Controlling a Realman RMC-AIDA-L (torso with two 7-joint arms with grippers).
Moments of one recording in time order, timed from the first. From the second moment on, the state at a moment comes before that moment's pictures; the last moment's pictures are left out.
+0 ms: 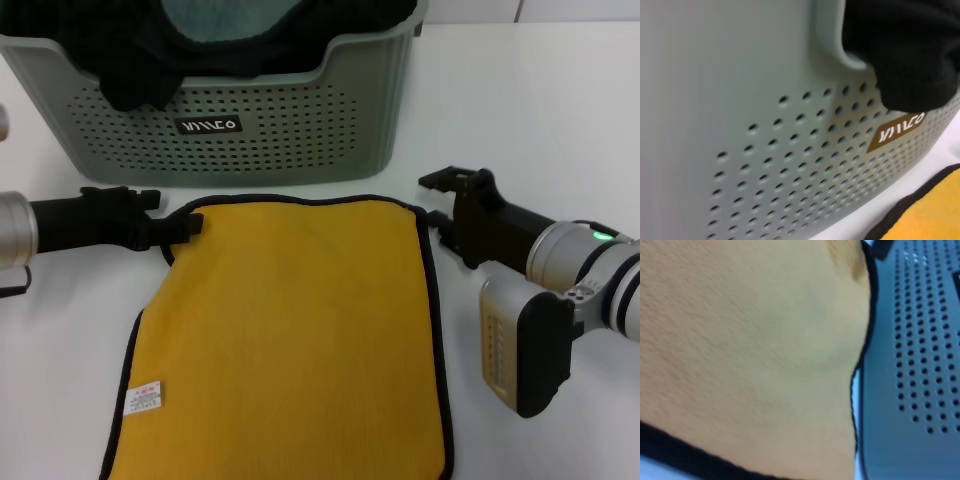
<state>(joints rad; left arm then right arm) -0.38 -2.09 0.90 0.90 2.09 1.21 -1.77 0.20 2.03 -2.09 -1.17 1.70 0.13 -2.79</state>
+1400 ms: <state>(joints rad) -0.25 -2.07 0.90 0.82 1.61 1.96 -1.29 0.31 1.98 -1.47 -0.68 2.18 1.69 -2.39</state>
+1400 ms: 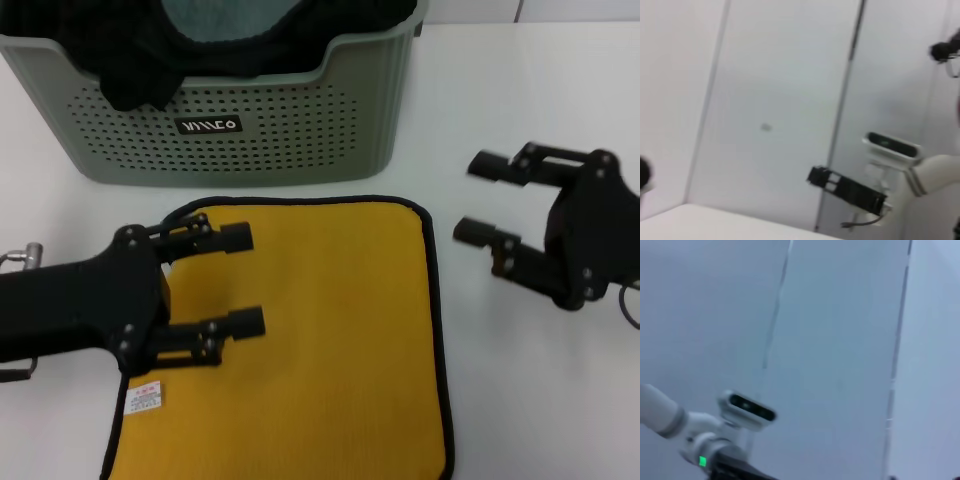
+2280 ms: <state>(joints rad) -0.35 -2.08 0.90 0.68 1.66 1.98 -1.16 0.45 2.02 -1.51 -0.65 1.96 1.60 -2.14</state>
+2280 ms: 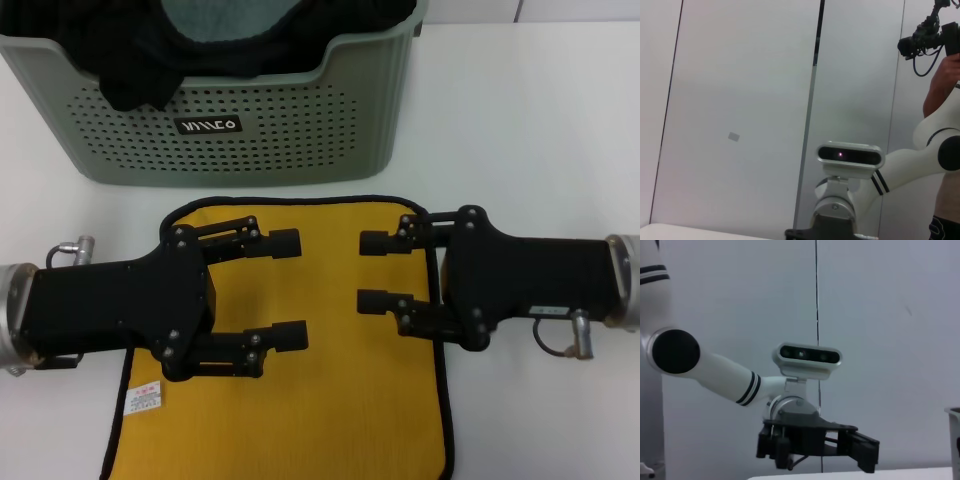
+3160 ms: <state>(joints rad) -0.34 -2.07 0.89 0.68 1.64 1.98 -1.18 0.49 2.03 -1.51 -0.67 1.91 1.49 -2.02</state>
